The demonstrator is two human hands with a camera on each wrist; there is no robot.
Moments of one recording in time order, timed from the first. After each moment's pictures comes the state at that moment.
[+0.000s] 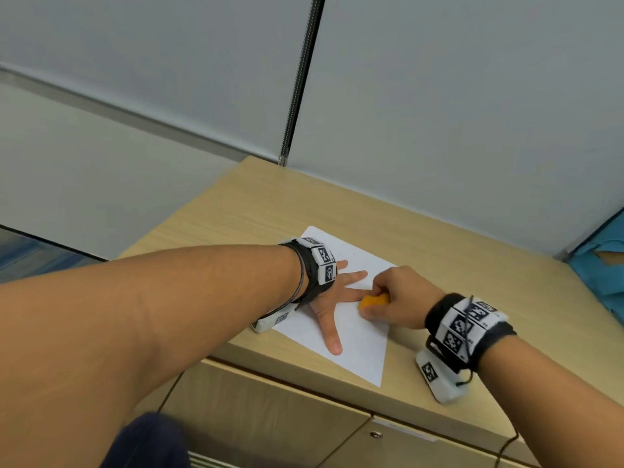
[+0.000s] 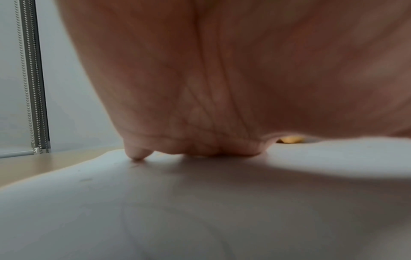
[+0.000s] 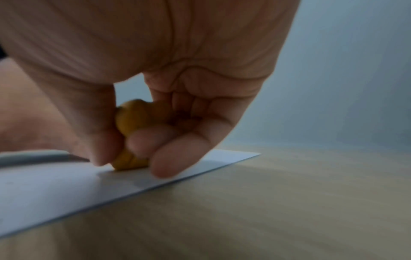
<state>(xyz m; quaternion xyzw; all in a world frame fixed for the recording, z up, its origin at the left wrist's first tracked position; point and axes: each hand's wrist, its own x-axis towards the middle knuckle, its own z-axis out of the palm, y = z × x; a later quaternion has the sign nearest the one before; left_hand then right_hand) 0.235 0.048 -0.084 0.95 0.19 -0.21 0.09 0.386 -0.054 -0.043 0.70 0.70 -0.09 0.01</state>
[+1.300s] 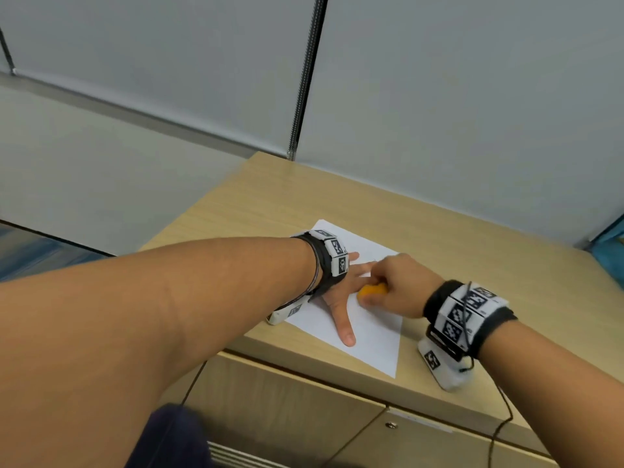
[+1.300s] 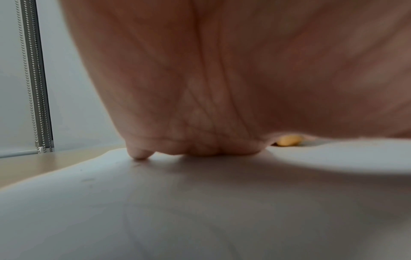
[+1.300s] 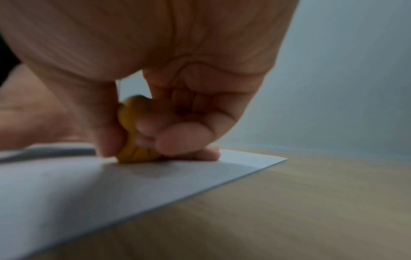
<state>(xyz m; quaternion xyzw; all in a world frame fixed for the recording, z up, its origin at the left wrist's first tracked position) 0.232 0.045 -0.075 0.95 0.20 -0.23 0.00 0.362 -0.048 -0.039 0.68 0.73 -0.06 0.03</state>
